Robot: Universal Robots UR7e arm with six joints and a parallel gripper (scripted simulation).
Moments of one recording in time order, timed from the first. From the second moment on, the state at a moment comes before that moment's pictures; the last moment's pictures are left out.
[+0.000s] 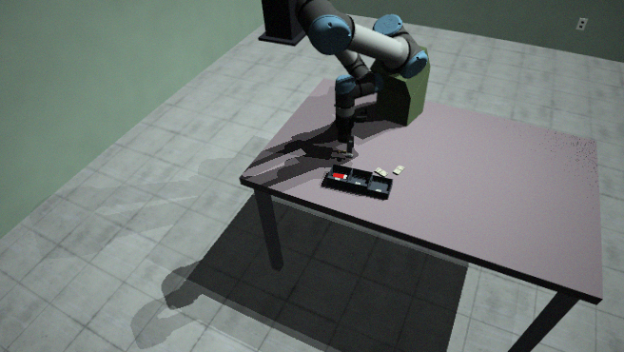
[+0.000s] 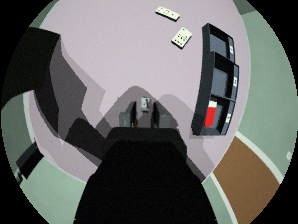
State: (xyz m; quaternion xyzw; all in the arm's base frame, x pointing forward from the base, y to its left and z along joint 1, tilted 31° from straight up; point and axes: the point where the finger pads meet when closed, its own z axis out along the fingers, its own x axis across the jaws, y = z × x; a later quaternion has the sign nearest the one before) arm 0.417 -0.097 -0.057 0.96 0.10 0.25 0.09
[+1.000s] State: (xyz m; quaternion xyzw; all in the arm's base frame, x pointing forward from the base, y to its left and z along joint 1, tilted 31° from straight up) arm 0.437 -0.102 -0.090 0.96 0.10 0.25 0.09
